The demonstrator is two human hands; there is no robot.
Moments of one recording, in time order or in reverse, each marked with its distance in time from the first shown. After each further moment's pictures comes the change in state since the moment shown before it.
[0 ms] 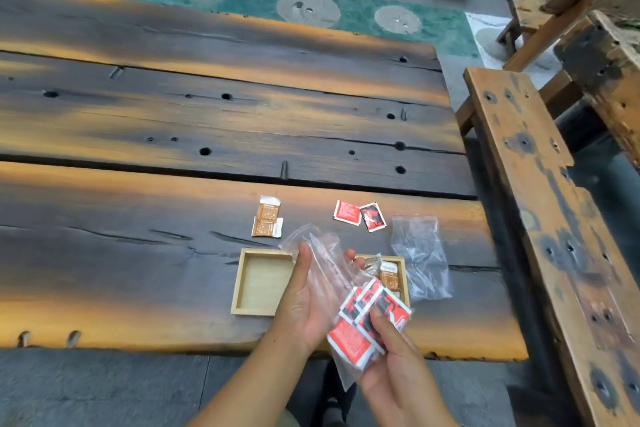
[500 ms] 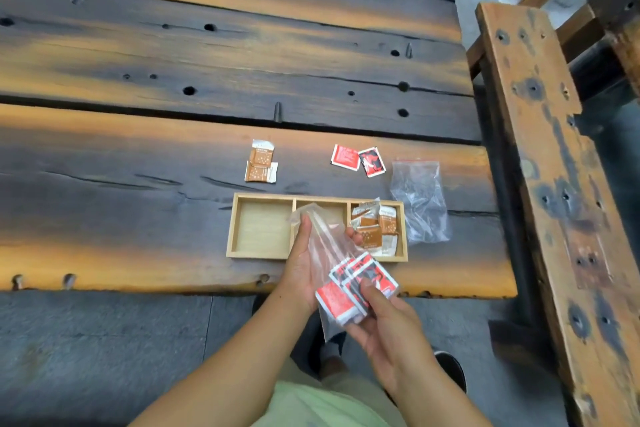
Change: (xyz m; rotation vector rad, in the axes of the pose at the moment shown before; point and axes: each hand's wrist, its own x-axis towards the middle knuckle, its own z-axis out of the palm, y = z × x) left_hand 0.013 -0.028 -0.063 0.111 0.000 -0.173; right_hand -0.003 0.020 -0.032 -0.250 0.248 0.133
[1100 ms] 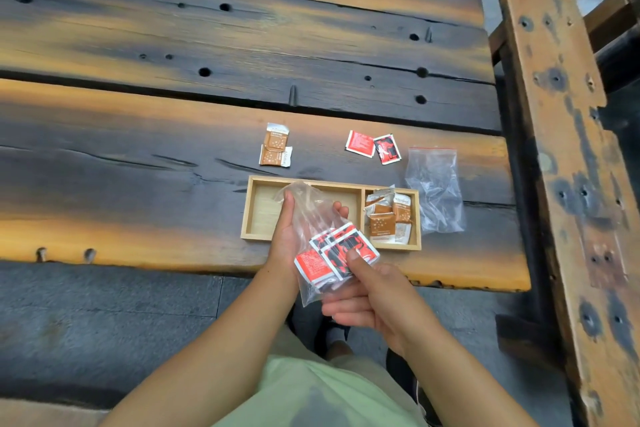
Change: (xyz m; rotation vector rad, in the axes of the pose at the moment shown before) left_hand -0.016 0.030 -0.016 -0.061 -0.001 0.047; right_hand -0.001 -0.013 0.022 -0.589 -0.215 0.054
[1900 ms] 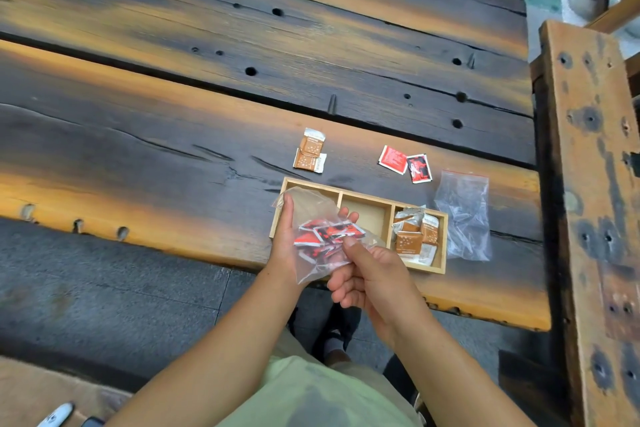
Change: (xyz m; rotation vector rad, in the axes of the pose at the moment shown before) left_hand -0.036 0.034 -0.004 -0.090 0.121 0.038; right_hand 0.011 -0.023 0.048 -0.014 -0.063 -0.172
